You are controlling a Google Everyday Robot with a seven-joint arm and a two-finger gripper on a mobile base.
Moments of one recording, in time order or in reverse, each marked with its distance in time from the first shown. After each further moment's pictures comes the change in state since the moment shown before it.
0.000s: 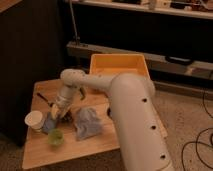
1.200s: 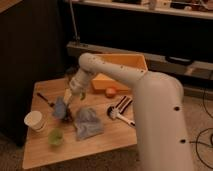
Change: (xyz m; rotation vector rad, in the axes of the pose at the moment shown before) arm 0.011 -0.043 -0.173 -0.001 -0.194 0.074
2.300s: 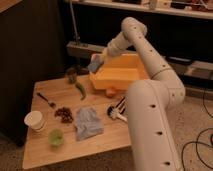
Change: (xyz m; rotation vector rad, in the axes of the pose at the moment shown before) arm -0.052 -0.201 -0.206 0.164 -0.371 0.479
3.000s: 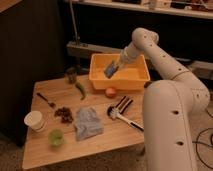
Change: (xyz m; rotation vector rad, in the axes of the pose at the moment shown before) arm 0.011 -0.048 0.016 0.126 -0.058 0.106
